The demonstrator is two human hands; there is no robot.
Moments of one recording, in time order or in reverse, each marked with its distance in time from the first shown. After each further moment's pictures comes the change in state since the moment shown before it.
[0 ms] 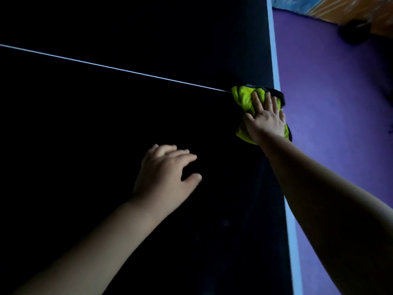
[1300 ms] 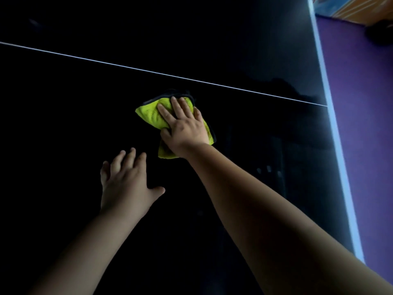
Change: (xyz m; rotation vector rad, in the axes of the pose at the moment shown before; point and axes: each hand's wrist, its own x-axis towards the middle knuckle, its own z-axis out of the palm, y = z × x) left_hand -0.070 -0.155 -0.115 0.463 -0.109 -0.421; right_hand -0.113 -0.312 0.060 0.024 -0.080 -0.615
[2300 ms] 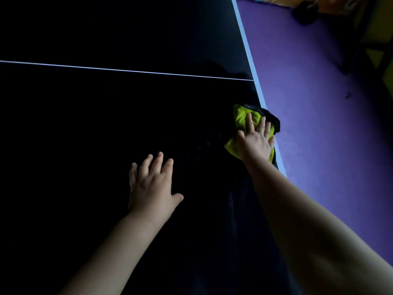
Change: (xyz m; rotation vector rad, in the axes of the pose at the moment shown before) left_hand -0.056 0.126 0.033 -0.028 -0.088 0.393; right_hand -0.197 0.210 -0.040 0.113 0.108 0.999
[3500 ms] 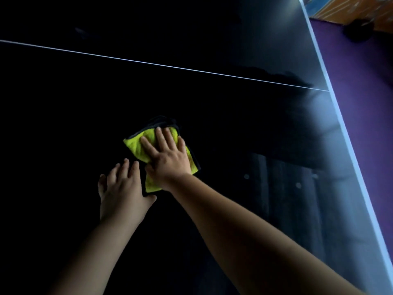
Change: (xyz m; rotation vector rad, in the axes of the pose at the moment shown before) left_hand -0.123 -0.267 -0.044 -0.004 0.102 -0.390; right_hand -0.288 -0.318 0.126 -0.131 -0.194 -0.960
